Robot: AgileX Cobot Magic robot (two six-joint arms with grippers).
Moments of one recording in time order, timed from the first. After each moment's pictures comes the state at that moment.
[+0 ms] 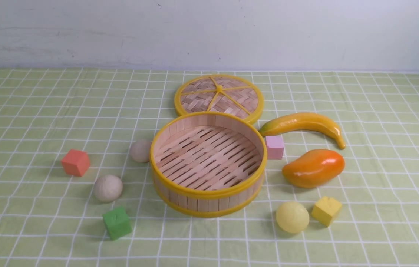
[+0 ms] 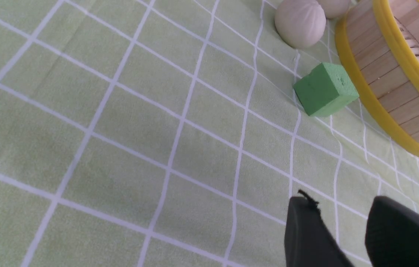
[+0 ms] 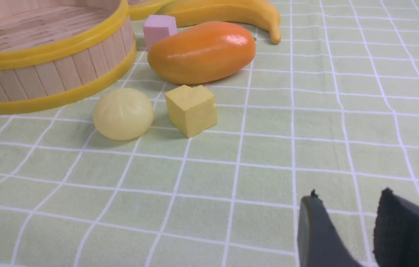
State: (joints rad) right arm 0.11 -0.01 0.02 0.09 0.39 -0.05; left arm -0.11 -0.01 -0.01 -0.14 0.56 -0.53
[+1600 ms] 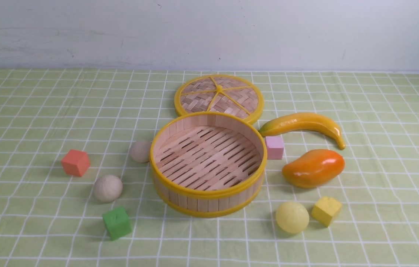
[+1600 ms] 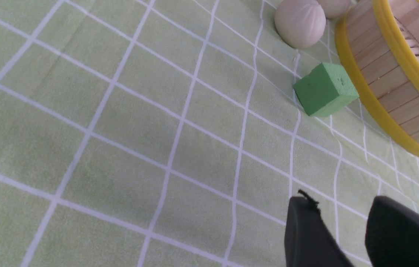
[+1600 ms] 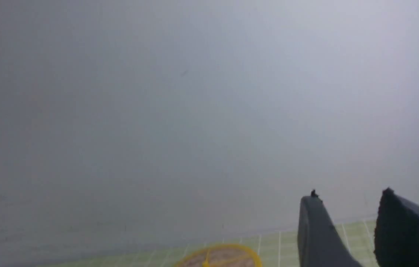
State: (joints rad) right arm 0.11 0.56 -0.74 0.22 0.17 0.10; left arm -0.11 -0.01 -0.01 -0.14 0.56 -0.53
